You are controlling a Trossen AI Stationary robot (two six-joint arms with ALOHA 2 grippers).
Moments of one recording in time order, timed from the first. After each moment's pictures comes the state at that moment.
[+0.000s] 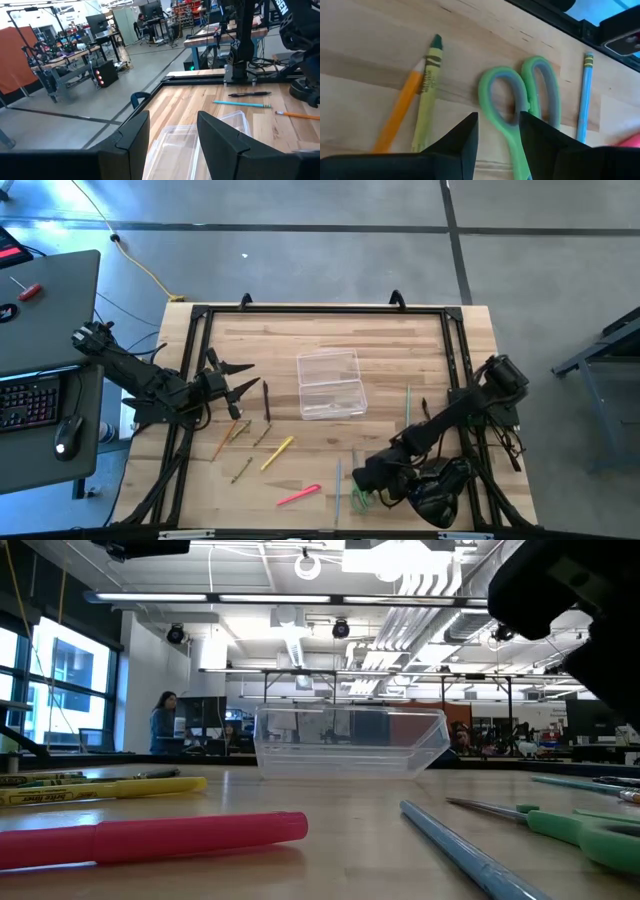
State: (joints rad) left arm -0.55 0.67 0.53 0.05 -1.02 0.12; right arm 0.56 1.79 0.88 -0.04 -0.28 -1.22
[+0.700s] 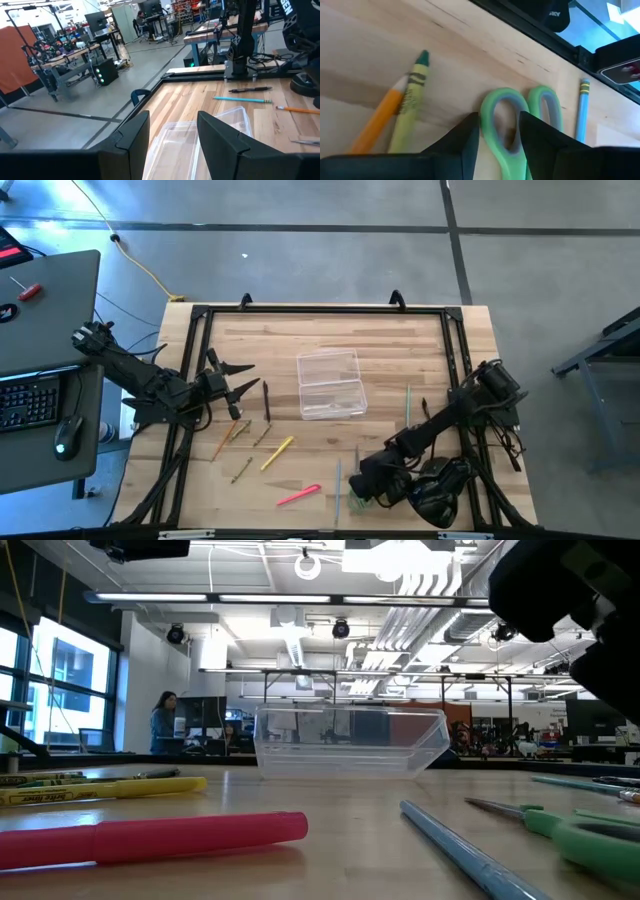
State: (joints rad) left arm -0.55 0.67 0.53 0.02 -1.02 0.11; right arm 0.55 1.89 0.92 0.05 -0.37 -1.28
